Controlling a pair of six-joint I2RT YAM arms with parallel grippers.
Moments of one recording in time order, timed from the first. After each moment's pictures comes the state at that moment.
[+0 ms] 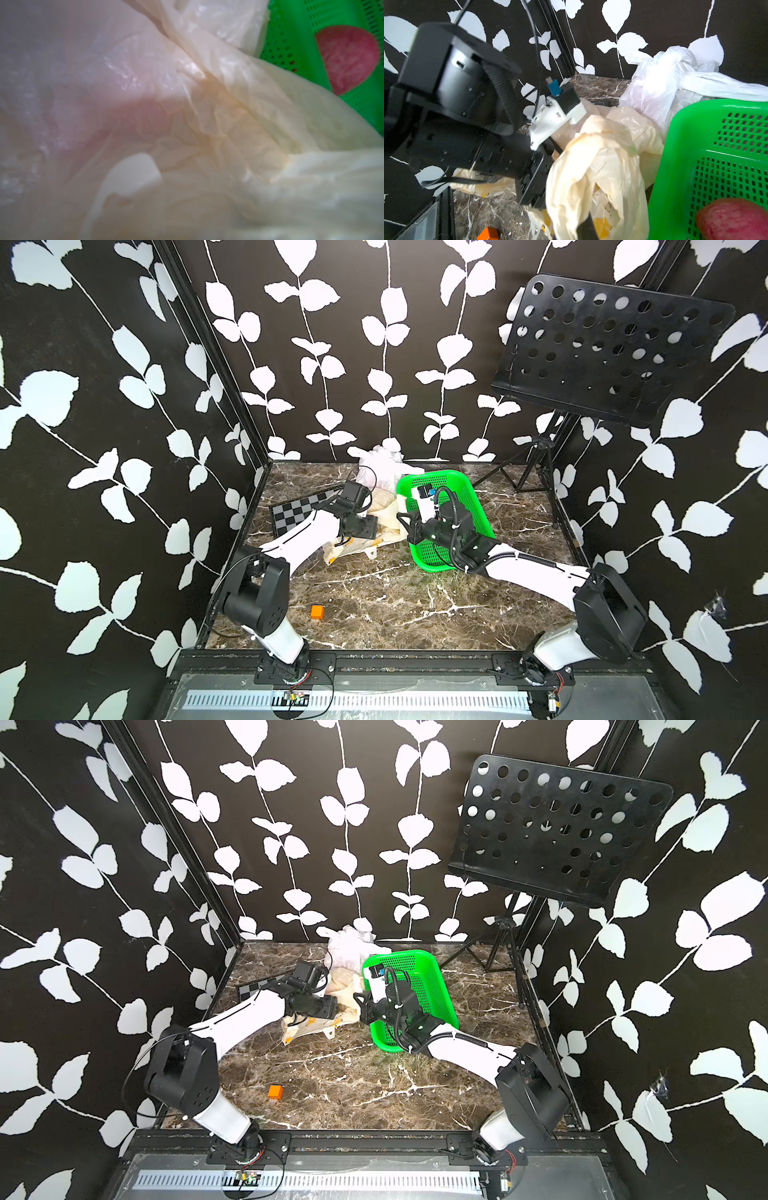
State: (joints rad) left arm -0.43 1.64 1.18 -0.57 0.07 -0.23; right arm 0.77 1.51 0.92 0.32 -0.18 0.33
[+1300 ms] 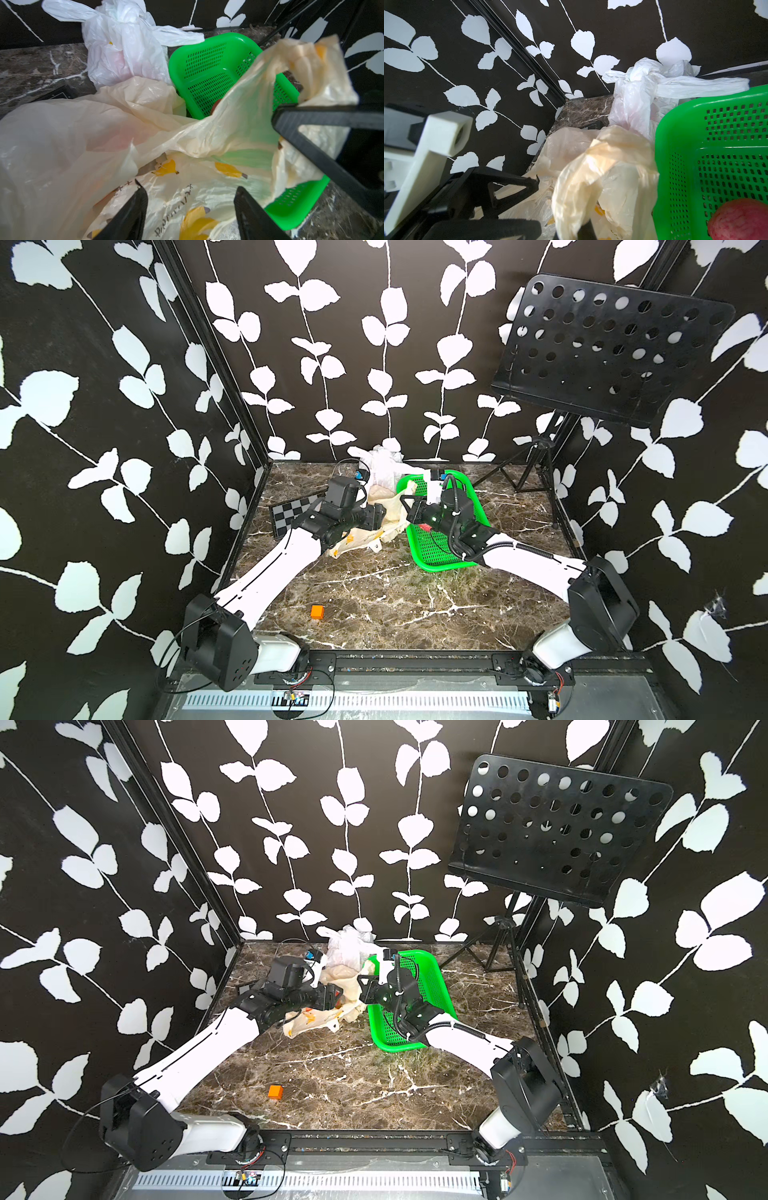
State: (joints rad) left arm -0.53 1.33 1.14 -0.48 0.12 -0.22; right arm 0.72 1.56 1.04 0.30 -0.09 0.64
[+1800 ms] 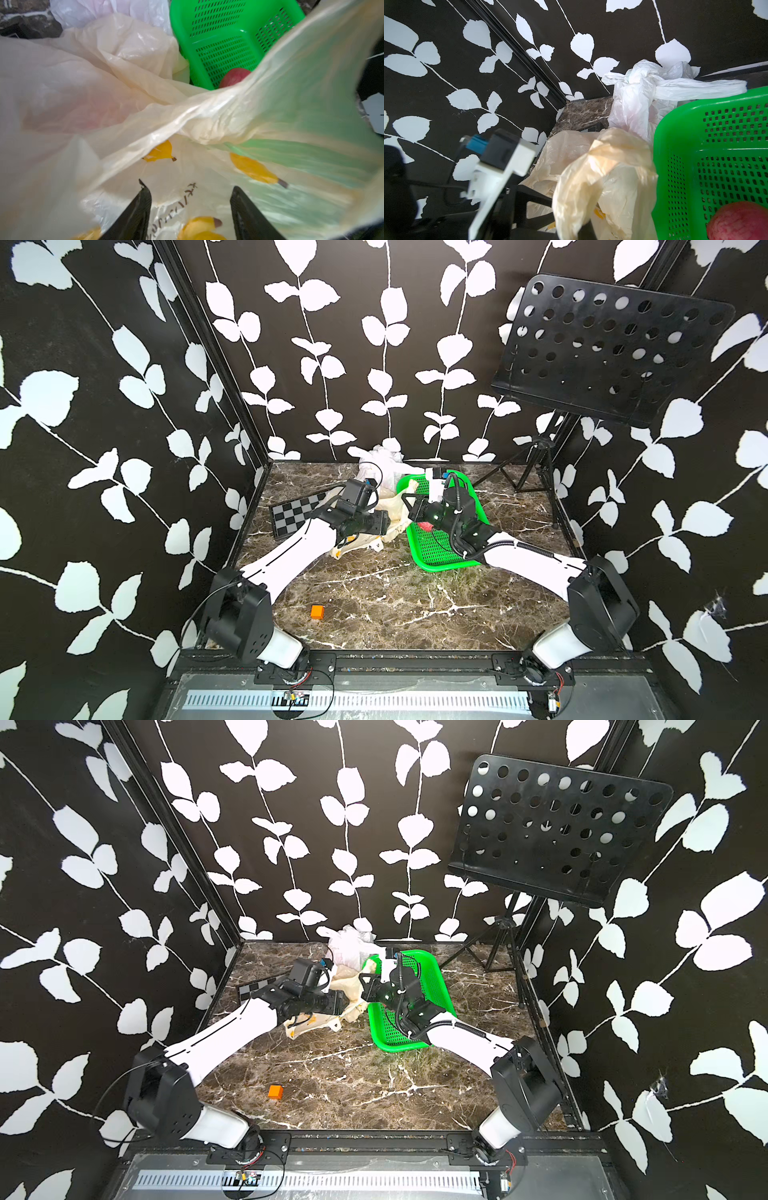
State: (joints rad) left arm -0.53 1.51 1.16 -0.53 0.10 -0.30; right arm 0.70 1.56 1.03 0.34 -0.12 0.65
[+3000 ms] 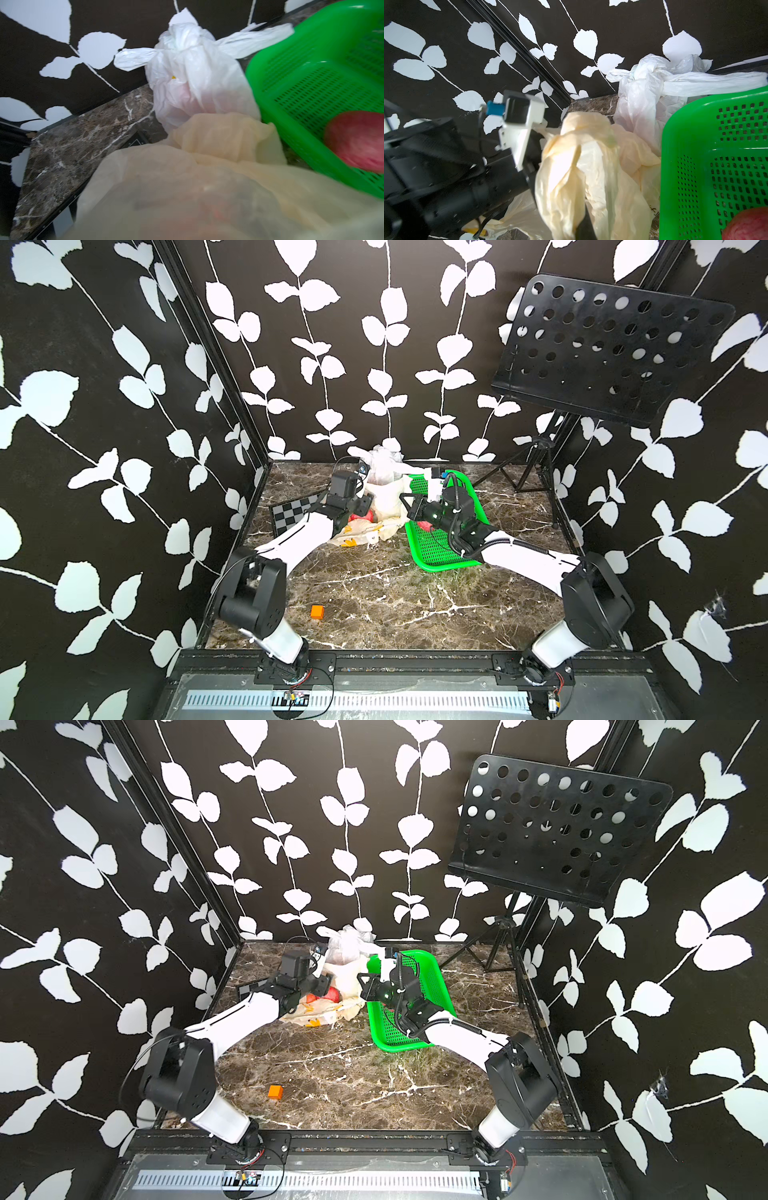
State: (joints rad) left arm -0.41 1.53 1.07 -0.10 -0.06 0.19; right arm 0.68 1.61 1.06 0.37 -0.15 0.69
